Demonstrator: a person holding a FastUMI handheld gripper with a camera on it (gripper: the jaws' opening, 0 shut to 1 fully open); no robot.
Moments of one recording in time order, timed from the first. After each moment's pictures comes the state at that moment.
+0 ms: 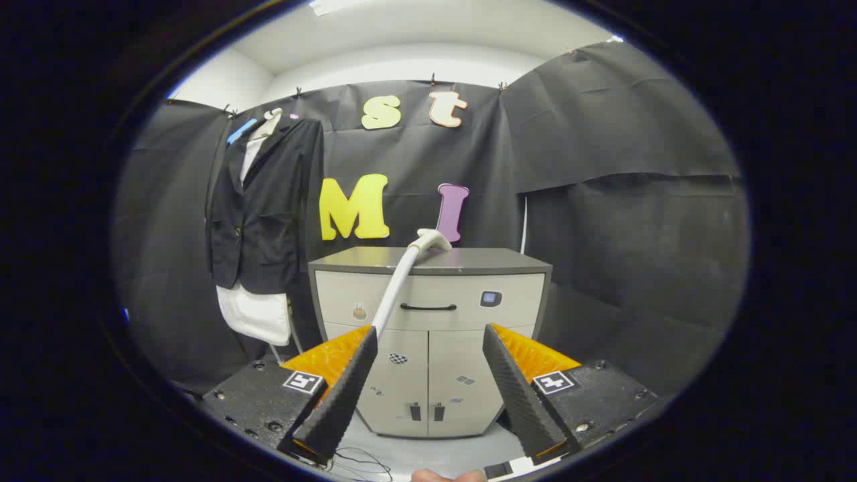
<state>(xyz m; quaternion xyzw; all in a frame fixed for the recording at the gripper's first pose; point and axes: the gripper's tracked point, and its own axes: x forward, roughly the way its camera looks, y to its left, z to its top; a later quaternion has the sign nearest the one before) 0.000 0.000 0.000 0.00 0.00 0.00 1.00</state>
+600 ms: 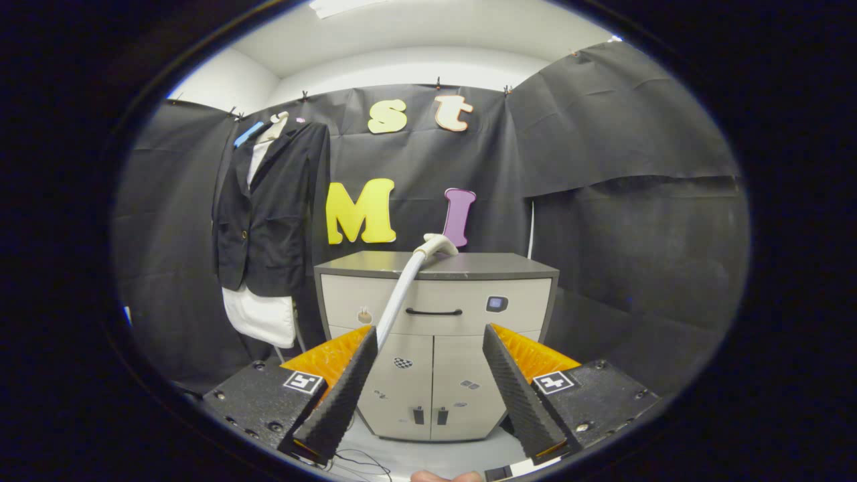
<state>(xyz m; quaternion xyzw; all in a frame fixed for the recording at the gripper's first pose) 0.005 0.004 -0.001 0.00 0.00 0.02 1.00</state>
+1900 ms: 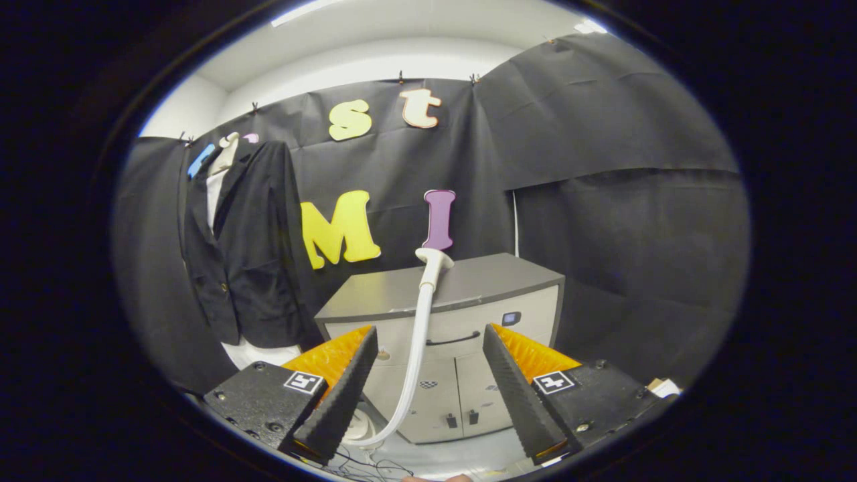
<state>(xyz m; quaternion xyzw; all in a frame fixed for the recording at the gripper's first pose) 0.040 0.057 0.097 0.08 0.02 -0.06 0.99</state>
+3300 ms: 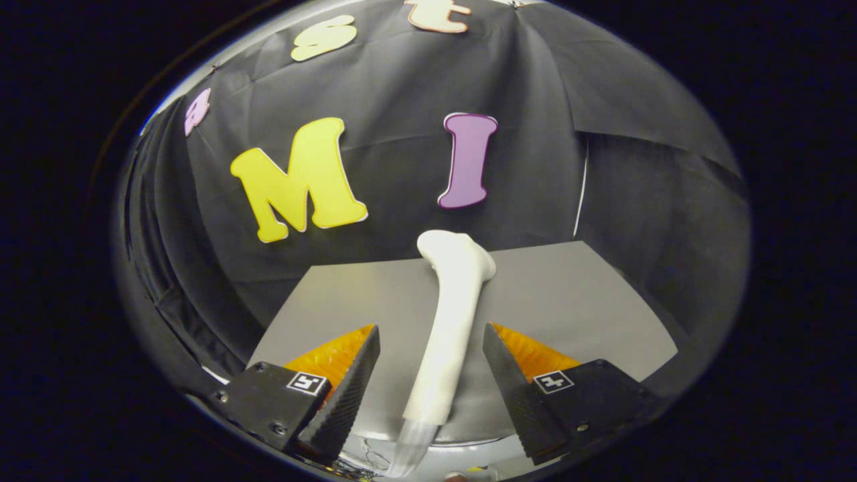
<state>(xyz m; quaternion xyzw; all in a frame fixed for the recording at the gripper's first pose) 0.378 0.030 0.115 0.05 0.23 0.00 0.97</state>
